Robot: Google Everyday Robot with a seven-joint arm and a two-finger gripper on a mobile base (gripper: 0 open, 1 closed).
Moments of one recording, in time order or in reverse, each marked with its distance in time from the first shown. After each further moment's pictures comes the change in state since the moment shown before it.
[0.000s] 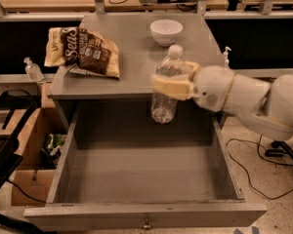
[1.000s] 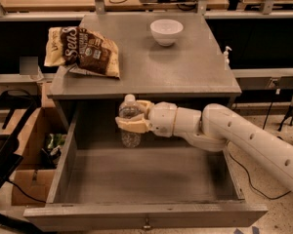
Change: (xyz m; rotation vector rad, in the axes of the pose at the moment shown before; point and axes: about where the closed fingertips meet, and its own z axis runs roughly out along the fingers) arm 0.155 0.028 0.099 -0.215 0.032 -0.060
